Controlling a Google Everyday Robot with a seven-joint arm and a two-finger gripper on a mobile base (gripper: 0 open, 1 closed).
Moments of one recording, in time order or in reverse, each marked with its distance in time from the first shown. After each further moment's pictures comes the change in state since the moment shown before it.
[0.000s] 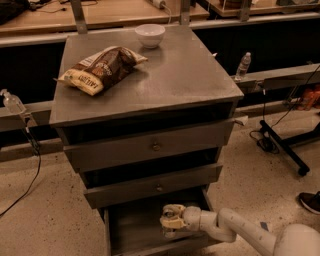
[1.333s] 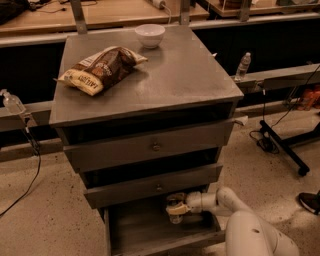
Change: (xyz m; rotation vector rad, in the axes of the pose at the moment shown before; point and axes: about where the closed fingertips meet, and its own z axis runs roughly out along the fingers) arm 0.022 -0.088 0.002 -0.155 0.102 -0.079
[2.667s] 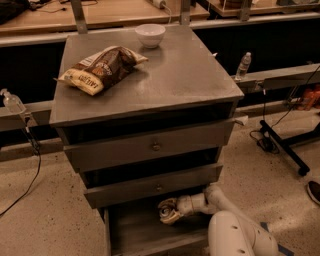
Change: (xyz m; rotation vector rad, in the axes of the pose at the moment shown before) arm 0.038 0.015 0.043 -0.172 0.079 -0.344
